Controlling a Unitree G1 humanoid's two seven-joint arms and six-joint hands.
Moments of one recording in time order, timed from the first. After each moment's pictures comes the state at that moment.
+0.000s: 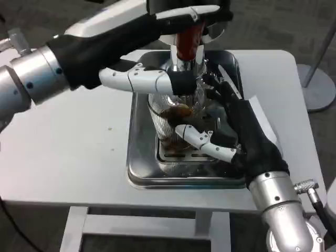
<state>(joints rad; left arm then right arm) -0.93 0.72 -0.09 0.28 -0.03 -0.50 -0.70 -0.36 -0.02 0.18 -0.23 -0.37 0.20 -0.04</state>
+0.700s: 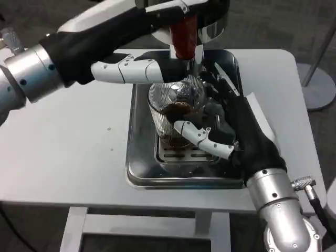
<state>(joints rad) -0.93 0.72 -0.09 0.32 -0.09 -0.50 -0.71 -0.37 -0.02 0.18 -0.22 -0.37 0.20 -0.04</state>
